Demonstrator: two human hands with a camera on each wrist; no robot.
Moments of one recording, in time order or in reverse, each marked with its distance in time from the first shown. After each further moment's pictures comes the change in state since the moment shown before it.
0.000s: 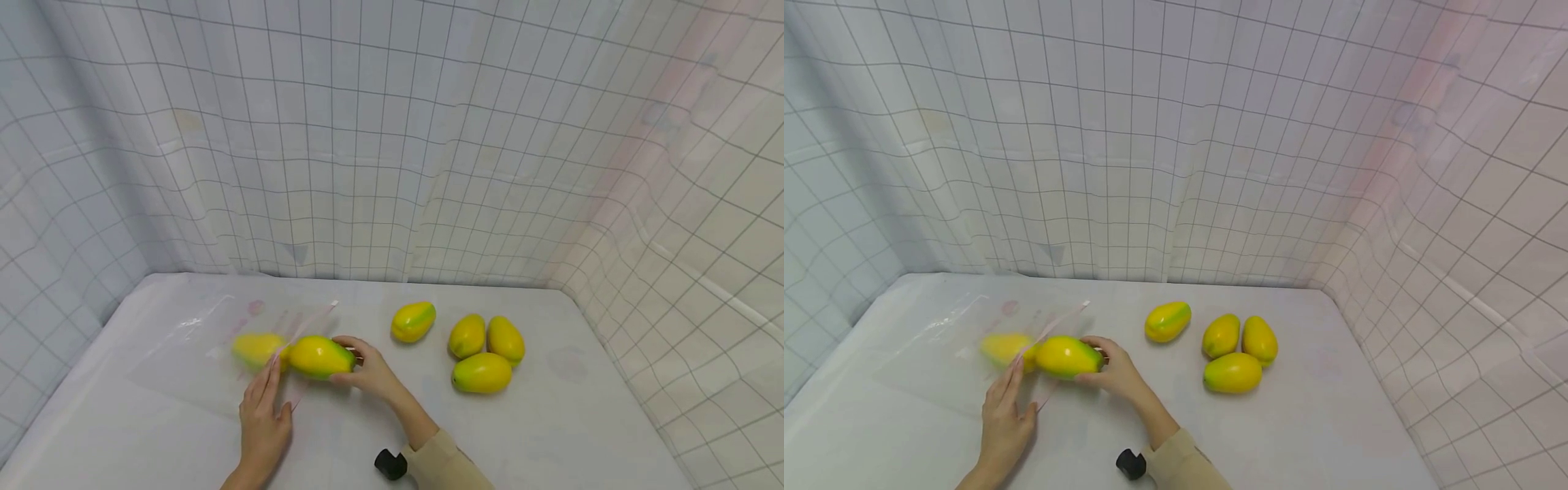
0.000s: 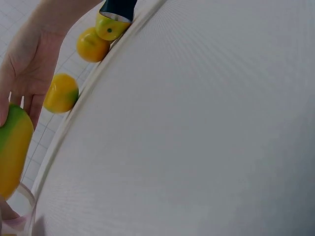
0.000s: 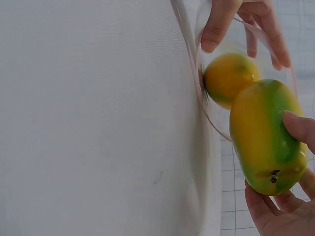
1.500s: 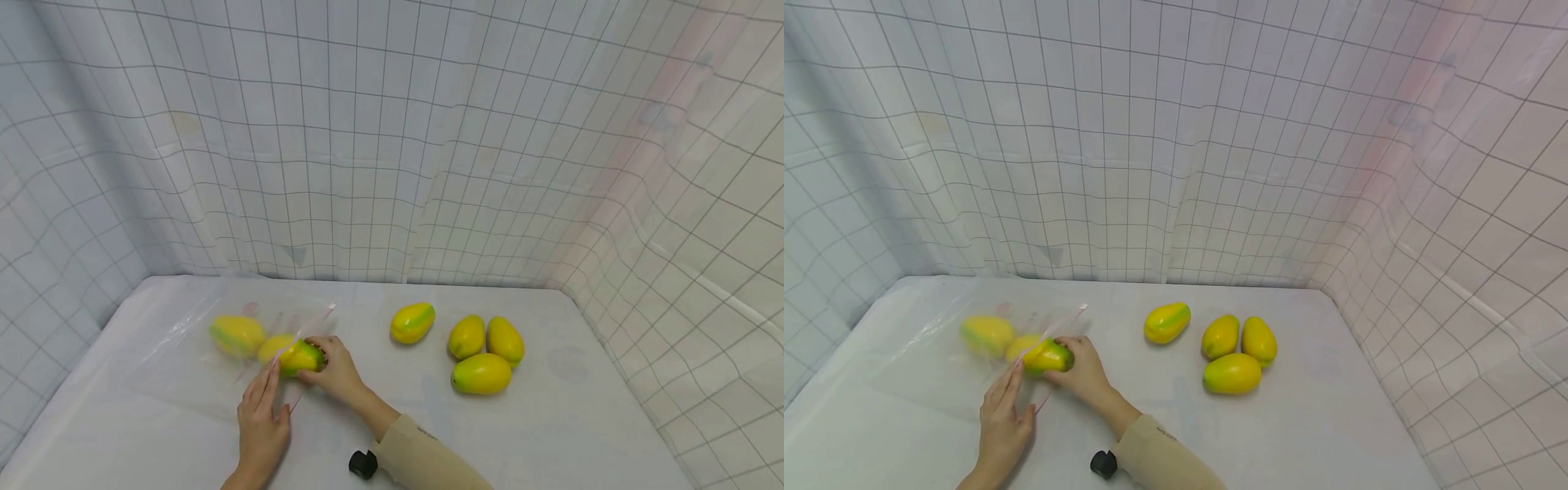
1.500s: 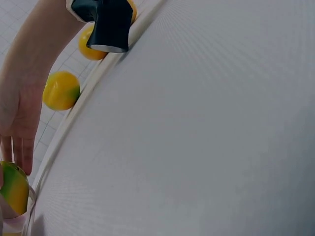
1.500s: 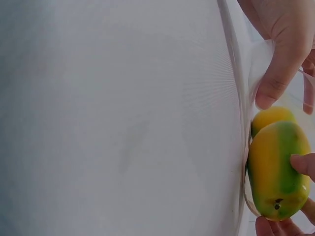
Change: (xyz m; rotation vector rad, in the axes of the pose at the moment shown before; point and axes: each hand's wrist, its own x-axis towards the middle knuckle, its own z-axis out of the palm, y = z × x) left_hand 0.000 -0.001 0.000 0.025 -0.006 0.015; right_hand 0.044 0.032 0.057 -0.259 0.167 -0.100
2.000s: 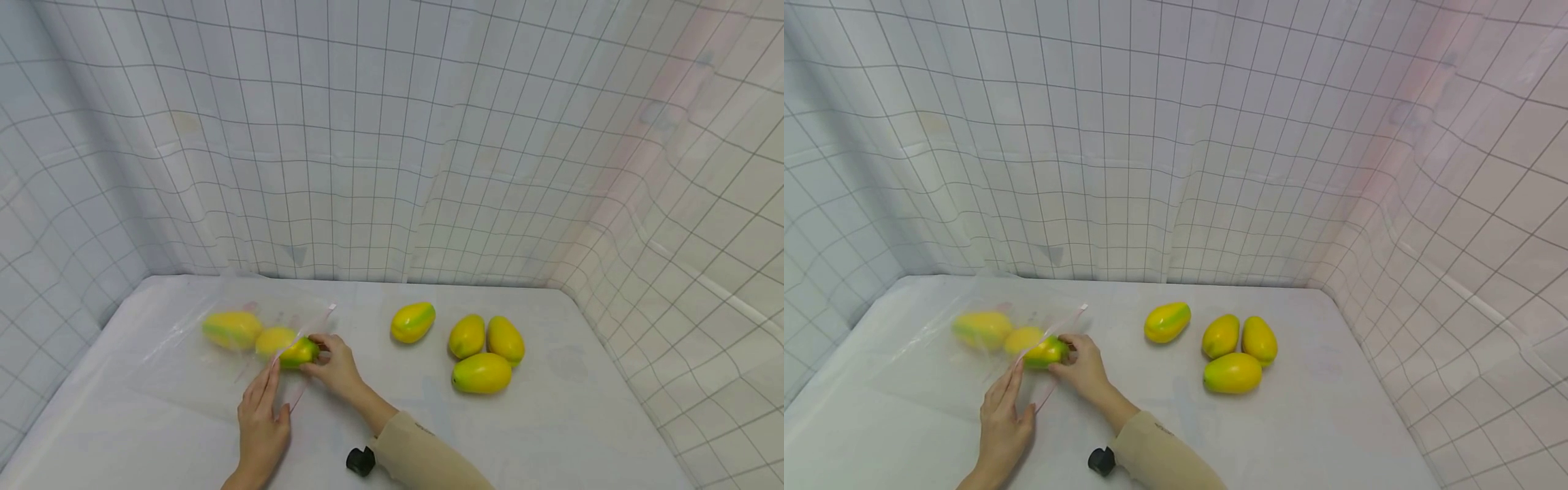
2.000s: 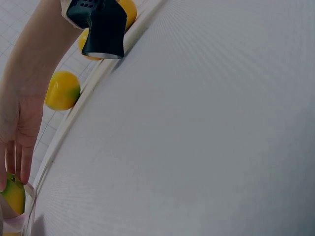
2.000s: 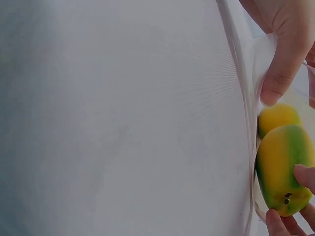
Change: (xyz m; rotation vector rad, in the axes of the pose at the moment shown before) left_hand -0.002 -0.002 0.000 0.007 0.003 0.003; right_hand 0.003 0.003 0.005 0.196 0.071 0.008
